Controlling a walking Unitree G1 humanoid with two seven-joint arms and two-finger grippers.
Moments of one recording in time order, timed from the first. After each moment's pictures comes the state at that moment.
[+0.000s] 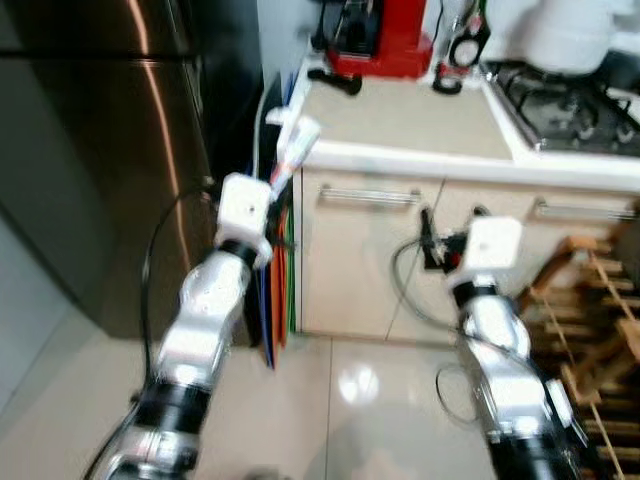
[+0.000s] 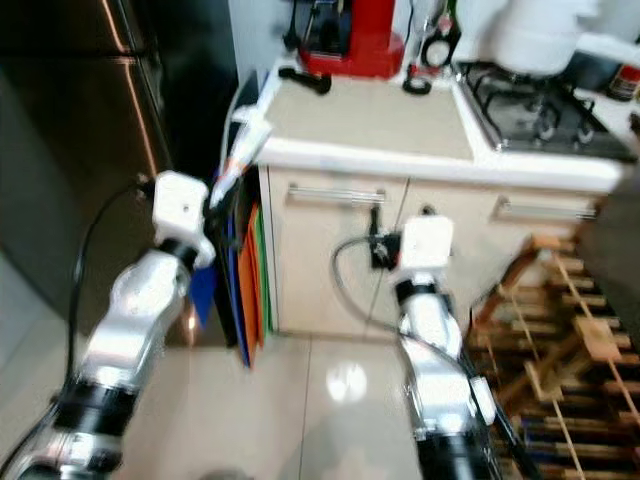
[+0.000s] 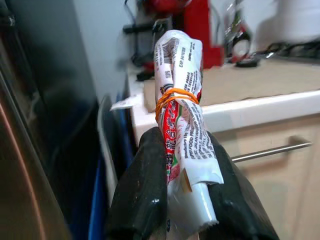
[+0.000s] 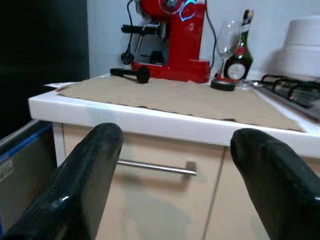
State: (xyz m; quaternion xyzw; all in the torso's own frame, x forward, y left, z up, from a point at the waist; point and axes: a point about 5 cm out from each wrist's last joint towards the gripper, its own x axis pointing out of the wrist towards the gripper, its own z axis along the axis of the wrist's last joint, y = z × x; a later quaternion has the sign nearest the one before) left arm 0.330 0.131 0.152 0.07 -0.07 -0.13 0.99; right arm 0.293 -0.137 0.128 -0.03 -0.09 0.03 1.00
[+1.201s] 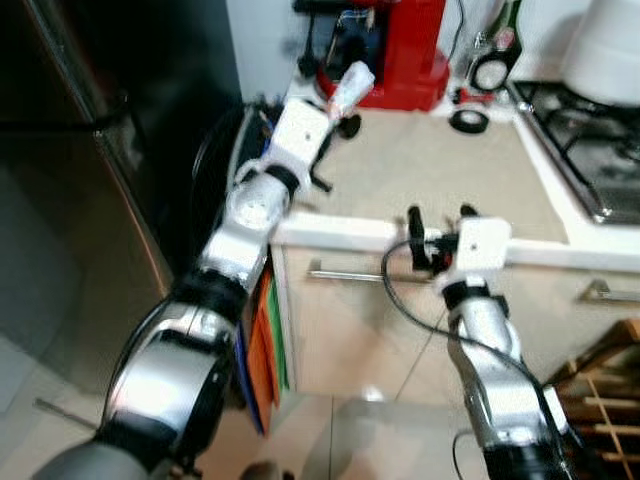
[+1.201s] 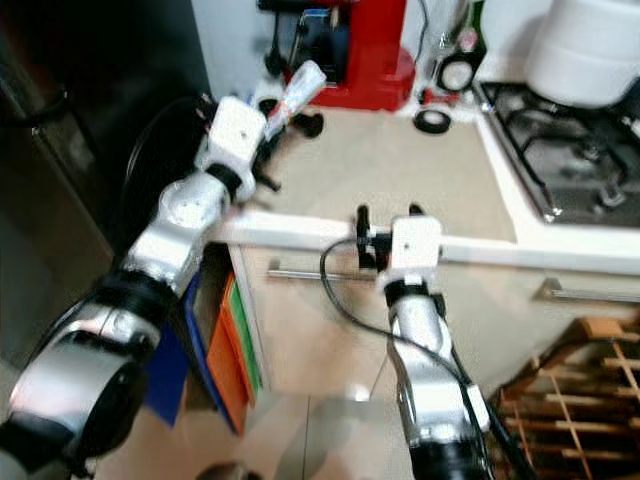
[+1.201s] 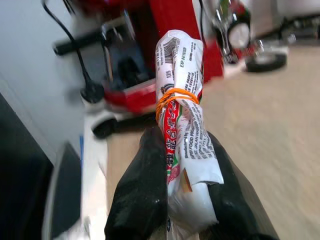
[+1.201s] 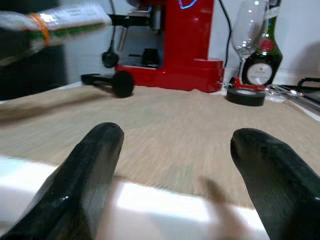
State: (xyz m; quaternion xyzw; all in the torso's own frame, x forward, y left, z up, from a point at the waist) left arm 0.391 0.068 0.196 0.16 -0.06 -0.23 0.96; right arm 0.276 -0.142 0.129 -0.03 -0.09 0.02 1.00
